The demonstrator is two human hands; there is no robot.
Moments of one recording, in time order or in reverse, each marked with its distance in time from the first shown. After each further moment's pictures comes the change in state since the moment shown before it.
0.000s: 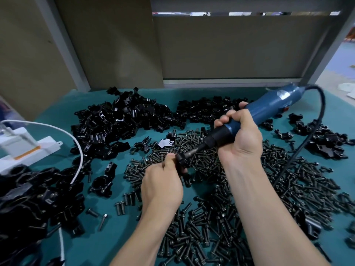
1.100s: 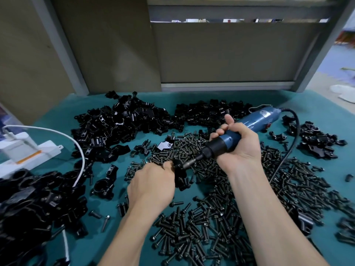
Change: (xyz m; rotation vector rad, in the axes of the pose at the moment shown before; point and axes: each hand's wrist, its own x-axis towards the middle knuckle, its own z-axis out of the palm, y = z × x) left_hand 0.016 0.005 -0.022 0.704 -0.015 0.172; right_hand -0.006 -0.011 -0.013 -0.027 0.179 0.293
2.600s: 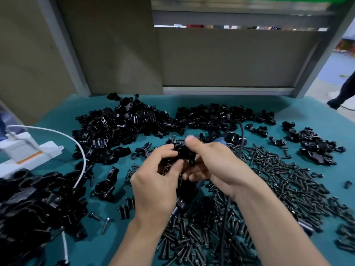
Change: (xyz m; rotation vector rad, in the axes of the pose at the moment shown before) left_hand -0.015 -0.007 0.011 -0.621 0.453 0.516; right_hand -0.043 0.018 0.011 -1.189 -0.316 0.182
